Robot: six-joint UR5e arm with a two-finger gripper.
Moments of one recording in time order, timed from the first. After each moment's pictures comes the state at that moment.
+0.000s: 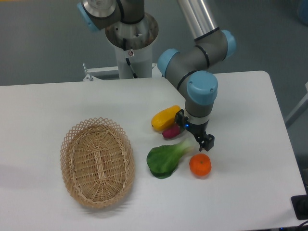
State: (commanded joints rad) arm 2.56 -1.96 -1.85 -0.85 1.56 1.44
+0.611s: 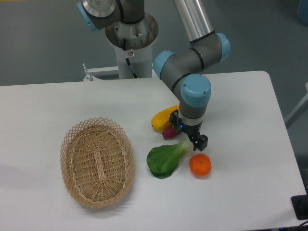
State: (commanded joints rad) arm 2.54 -1.98 -1.86 -0.82 1.56 1.43
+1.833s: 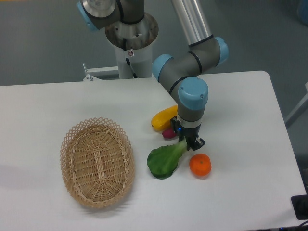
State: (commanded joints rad) arm 2.54 -1.98 -1.85 -0.80 1.56 1.43
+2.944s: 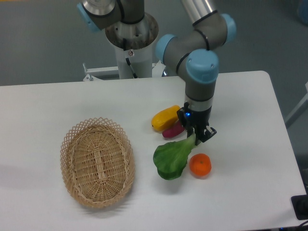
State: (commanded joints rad) arm 2.63 -1.81 -1.76 -0.84 1.34 1.42
